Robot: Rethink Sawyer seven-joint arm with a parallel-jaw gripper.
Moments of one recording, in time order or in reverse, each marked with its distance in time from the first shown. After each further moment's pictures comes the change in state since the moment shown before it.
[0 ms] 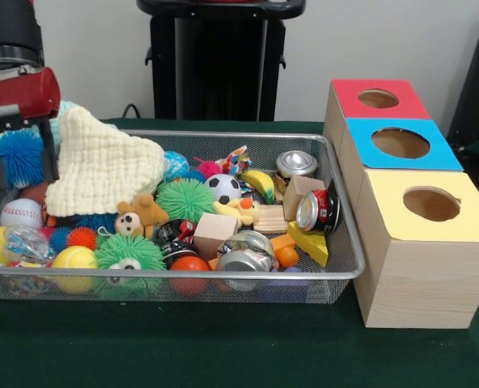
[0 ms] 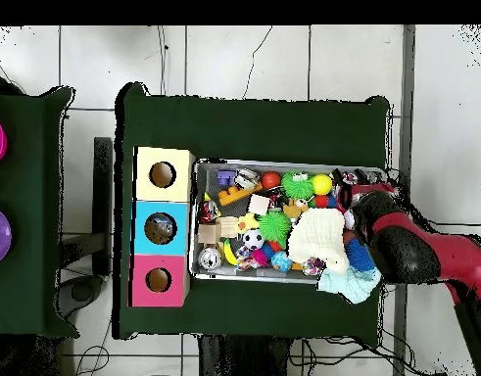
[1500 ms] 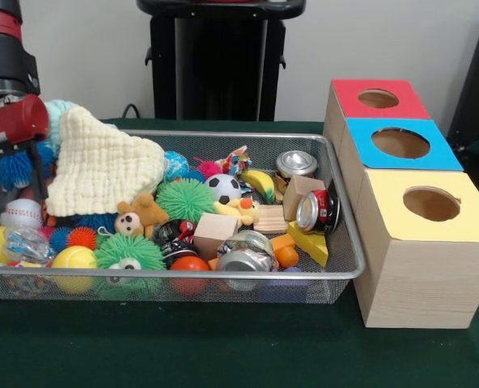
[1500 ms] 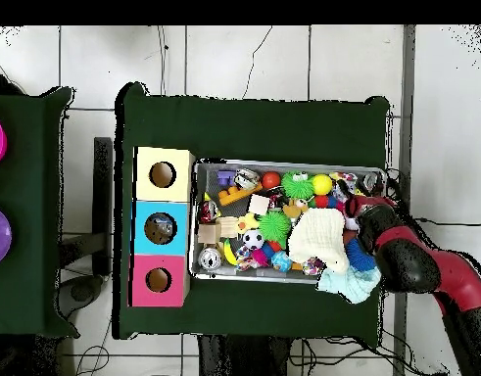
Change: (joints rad) arm -0.116 0.190 0.015 -0.015 -0.005 -0.025 0.000
